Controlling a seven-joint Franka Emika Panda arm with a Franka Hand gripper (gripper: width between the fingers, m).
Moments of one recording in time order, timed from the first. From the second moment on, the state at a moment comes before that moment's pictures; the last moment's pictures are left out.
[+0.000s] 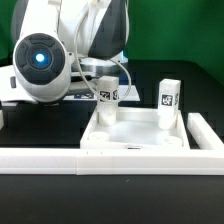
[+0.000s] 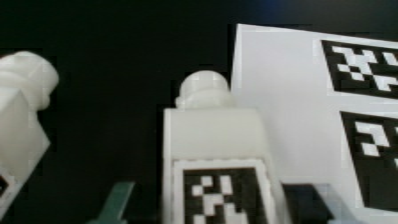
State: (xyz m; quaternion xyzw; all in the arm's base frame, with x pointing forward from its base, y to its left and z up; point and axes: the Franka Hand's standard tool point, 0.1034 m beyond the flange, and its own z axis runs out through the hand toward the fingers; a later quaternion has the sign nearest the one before) arm 0.351 -0.127 0.004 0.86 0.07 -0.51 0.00
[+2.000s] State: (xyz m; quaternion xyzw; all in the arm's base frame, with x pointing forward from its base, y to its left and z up) arm 0.525 -0.026 0.186 1.00 0.05 -0.05 0.00
